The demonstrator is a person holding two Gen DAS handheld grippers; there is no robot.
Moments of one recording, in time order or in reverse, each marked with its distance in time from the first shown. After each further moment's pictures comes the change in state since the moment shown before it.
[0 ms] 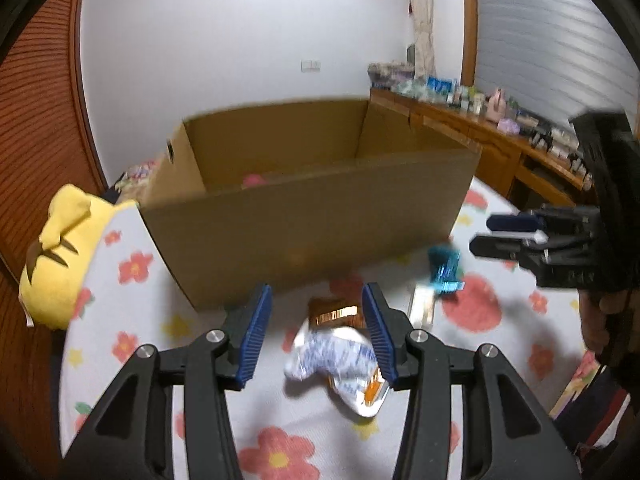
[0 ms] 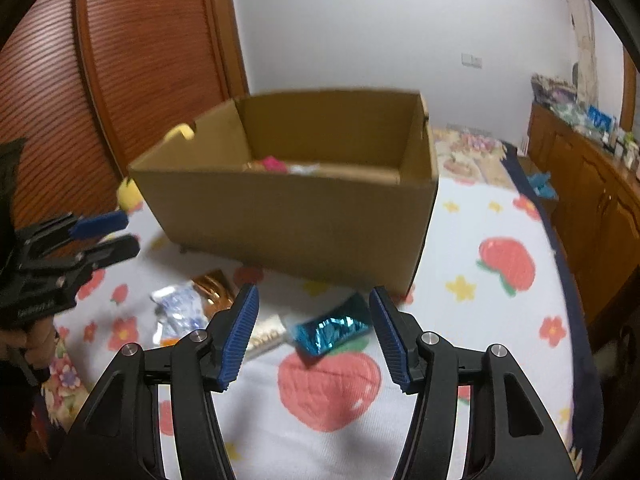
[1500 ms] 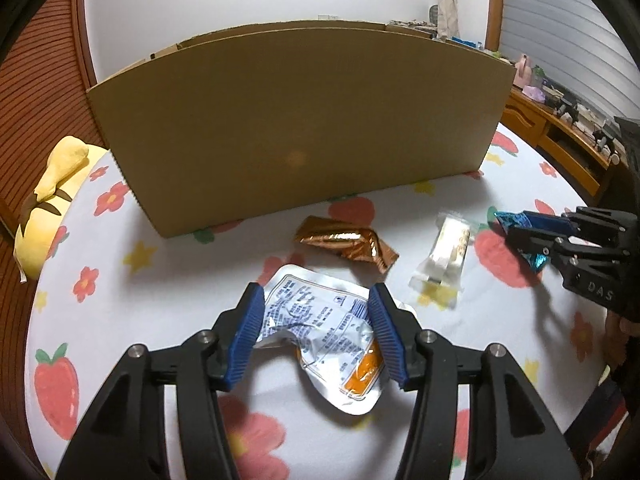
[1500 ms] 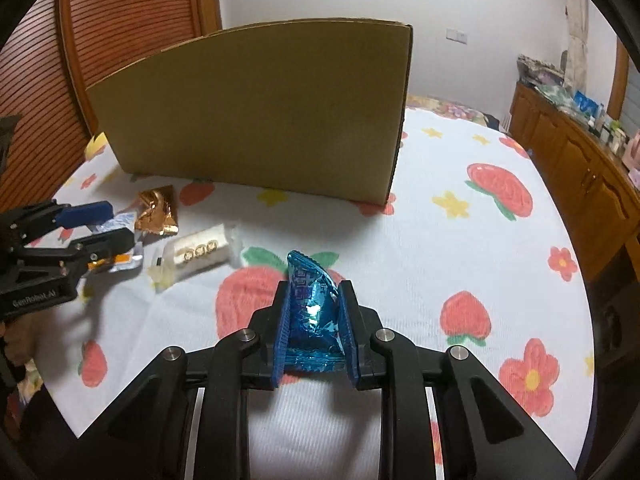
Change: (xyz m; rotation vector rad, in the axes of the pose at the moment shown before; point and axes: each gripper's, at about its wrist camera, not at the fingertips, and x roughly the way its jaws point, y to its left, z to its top) left arm 0.042 -0.010 -0.035 -0.041 0.151 0.057; right arm 0.020 -0.009 -0.056 -0.026 0.072 -0.099
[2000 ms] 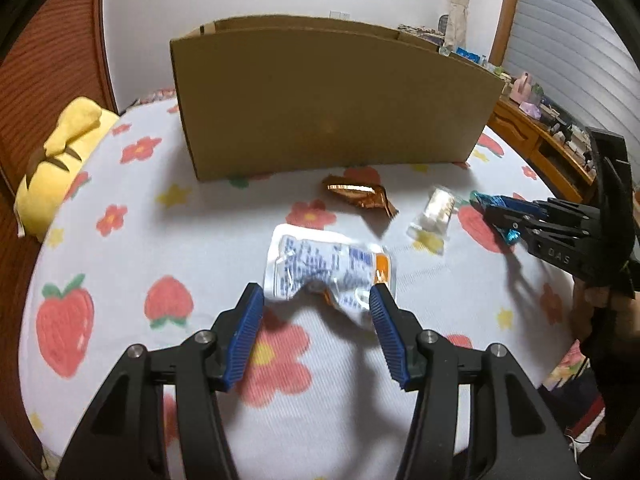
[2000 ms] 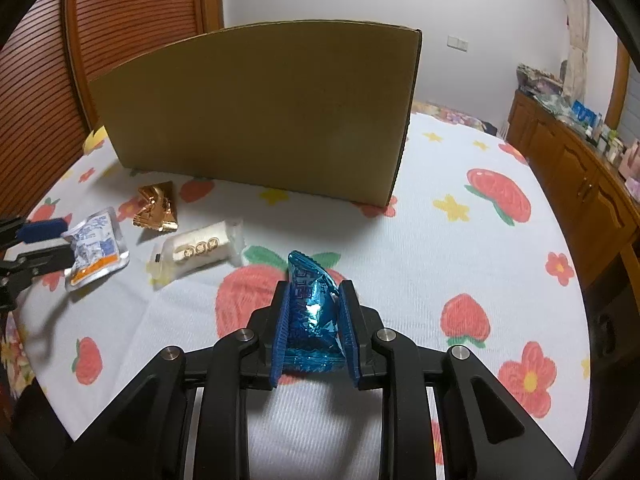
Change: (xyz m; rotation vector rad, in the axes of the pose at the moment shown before) left arm -0.036 0.025 -0.034 -0.099 0.023 -0.064; right arm 0.001 0.004 -0.001 -0.025 -0.012 -0.024
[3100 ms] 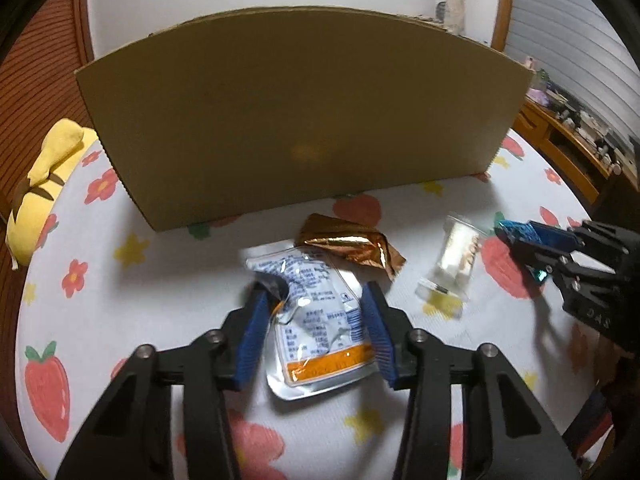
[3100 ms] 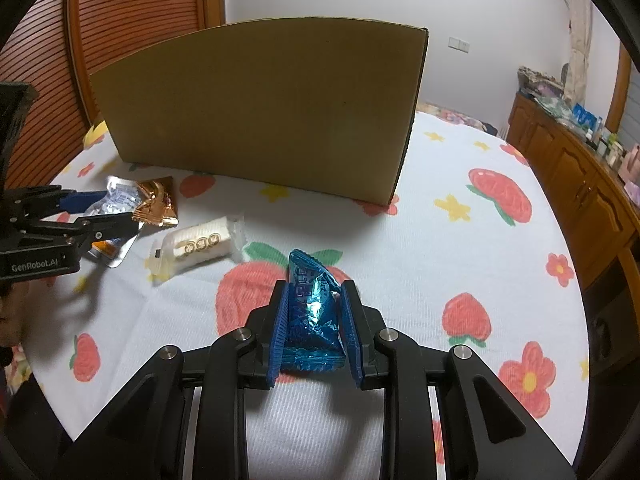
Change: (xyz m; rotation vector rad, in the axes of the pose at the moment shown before) left arm 0.047 -0.020 0.037 0.072 0.009 0.039; right arm 0.002 0.002 -0.001 -0.006 0.006 -0.001
